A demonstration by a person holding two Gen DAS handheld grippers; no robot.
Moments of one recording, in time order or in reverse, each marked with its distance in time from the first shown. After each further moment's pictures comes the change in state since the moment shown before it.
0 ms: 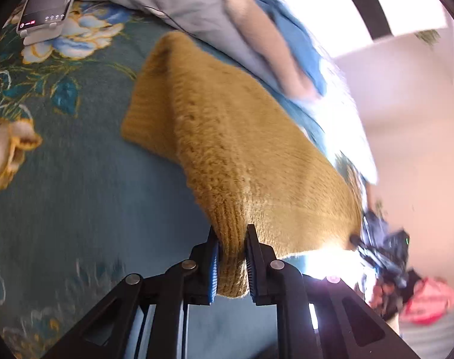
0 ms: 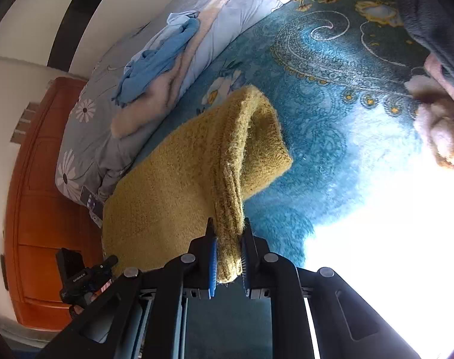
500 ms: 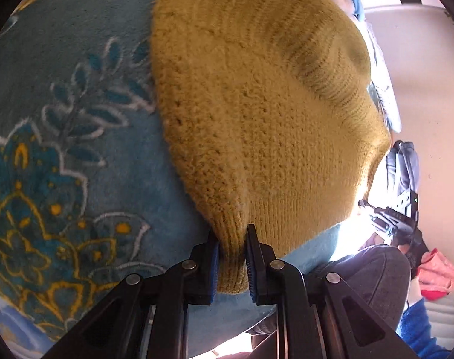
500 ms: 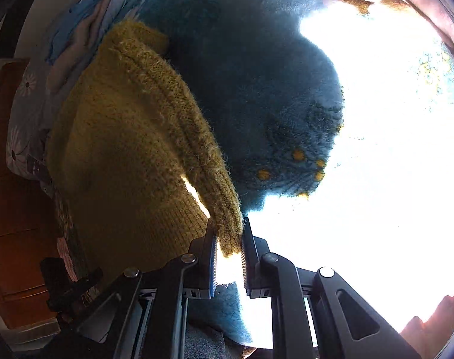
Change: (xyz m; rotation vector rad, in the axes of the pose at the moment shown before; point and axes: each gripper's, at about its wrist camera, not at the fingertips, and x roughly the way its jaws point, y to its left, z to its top) left arm 0.021 0.041 -0.121 -0.048 0.263 0.090; right arm 0.032 -0.069 -0.062 0.120 0.226 -0.217
